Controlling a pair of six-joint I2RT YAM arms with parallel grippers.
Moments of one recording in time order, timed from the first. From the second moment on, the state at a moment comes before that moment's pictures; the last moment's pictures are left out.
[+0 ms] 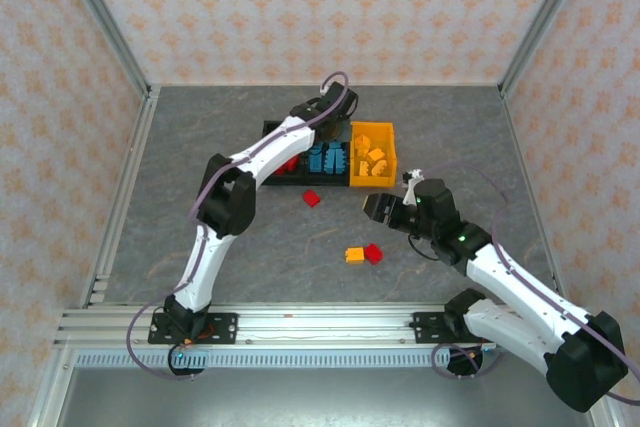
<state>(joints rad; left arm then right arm) -0.57 2.32 2.12 -0.70 -0.21 -0.49 0.54 0.87 0.54 -0.24 -0.22 0.78</state>
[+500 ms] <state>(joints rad) -0.56 2.41 2.20 -0.71 -0.26 -0.49 0.54 0.87 0.54 -0.24 -0.19 0.78</state>
